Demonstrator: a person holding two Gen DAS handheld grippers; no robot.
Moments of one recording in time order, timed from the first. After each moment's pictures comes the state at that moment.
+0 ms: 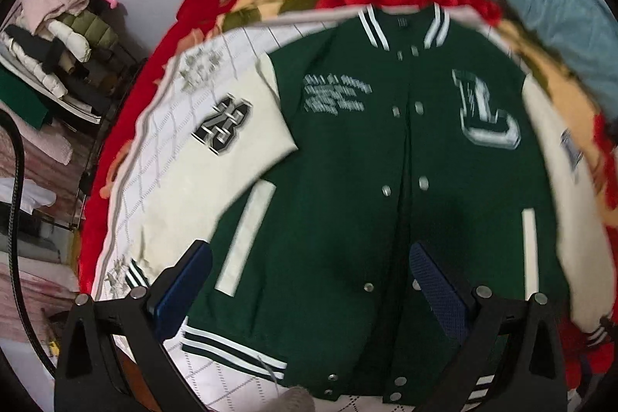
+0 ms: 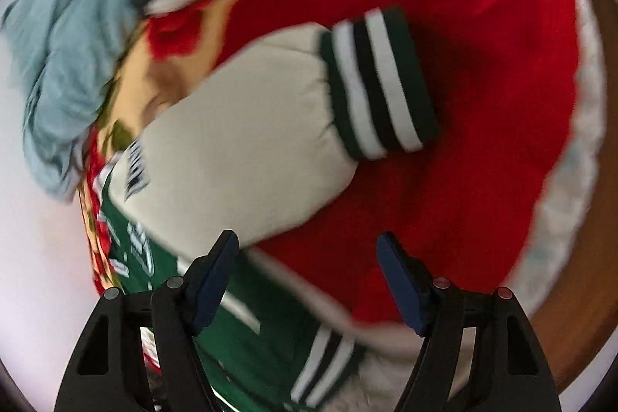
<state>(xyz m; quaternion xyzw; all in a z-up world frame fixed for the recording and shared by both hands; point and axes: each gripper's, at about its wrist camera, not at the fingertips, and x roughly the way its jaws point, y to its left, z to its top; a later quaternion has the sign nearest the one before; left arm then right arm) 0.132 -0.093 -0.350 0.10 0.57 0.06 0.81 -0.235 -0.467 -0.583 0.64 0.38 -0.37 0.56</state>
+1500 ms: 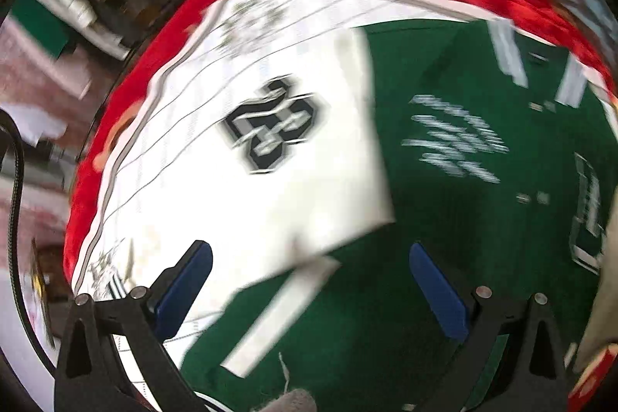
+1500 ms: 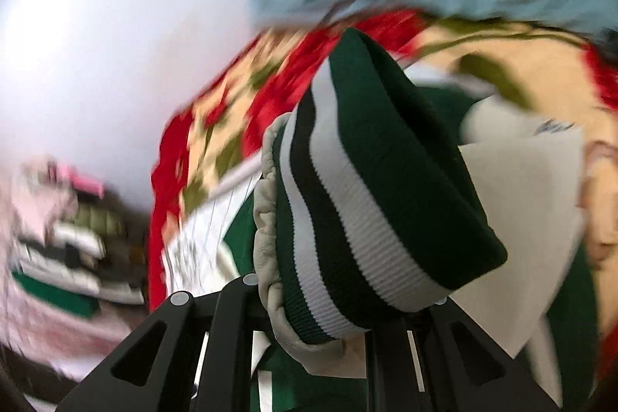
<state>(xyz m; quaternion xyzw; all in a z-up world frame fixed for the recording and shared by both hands) 0.254 0.029 -0.429 -0.01 0.60 0.20 0.77 0.297 -0.236 -0.499 0.35 0.43 -0.06 0.83</state>
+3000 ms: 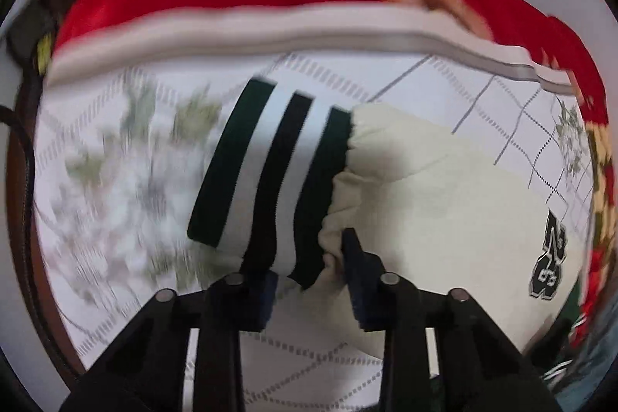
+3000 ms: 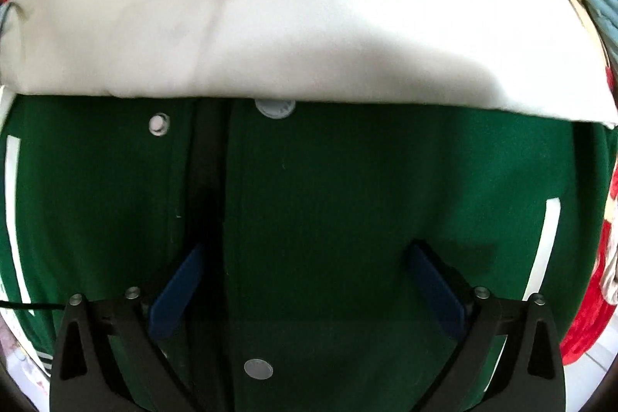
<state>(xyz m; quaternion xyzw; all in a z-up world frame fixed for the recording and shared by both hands) 0.130 0.363 -0.516 -0.40 0.51 0.41 0.65 0.174 -0.156 -0.716 0.05 0.73 -0.09 0.67</state>
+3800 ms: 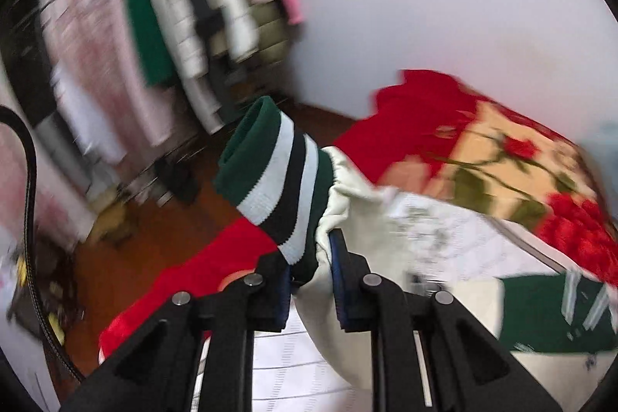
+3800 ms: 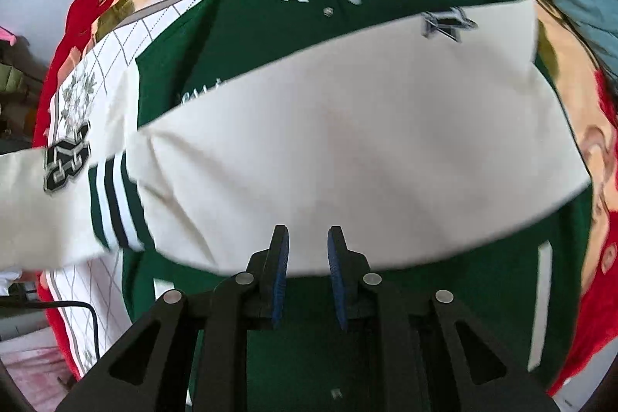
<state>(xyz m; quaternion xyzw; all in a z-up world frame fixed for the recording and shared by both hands) 0.272 0.255 -0.284 -0.05 0.37 0.29 0.88 0.209 -0.149 -0.596 0.17 0.64 -0.12 0.74</state>
